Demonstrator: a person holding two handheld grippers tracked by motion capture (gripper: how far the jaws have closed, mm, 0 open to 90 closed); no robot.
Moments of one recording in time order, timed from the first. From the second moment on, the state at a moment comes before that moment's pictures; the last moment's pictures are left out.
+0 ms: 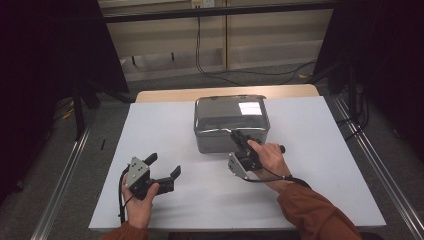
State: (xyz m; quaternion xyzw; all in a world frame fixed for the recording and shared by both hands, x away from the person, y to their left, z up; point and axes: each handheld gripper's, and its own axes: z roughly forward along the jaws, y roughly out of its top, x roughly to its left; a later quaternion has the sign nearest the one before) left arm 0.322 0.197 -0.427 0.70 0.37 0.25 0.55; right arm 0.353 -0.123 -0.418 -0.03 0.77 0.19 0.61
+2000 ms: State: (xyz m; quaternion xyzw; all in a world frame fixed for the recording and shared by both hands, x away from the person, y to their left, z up) left arm 0.428 0.121 -0.409 0.71 0.29 0.26 0.59; right arm 0.362 -0.126 -0.390 -0.03 0.75 0.21 0.62
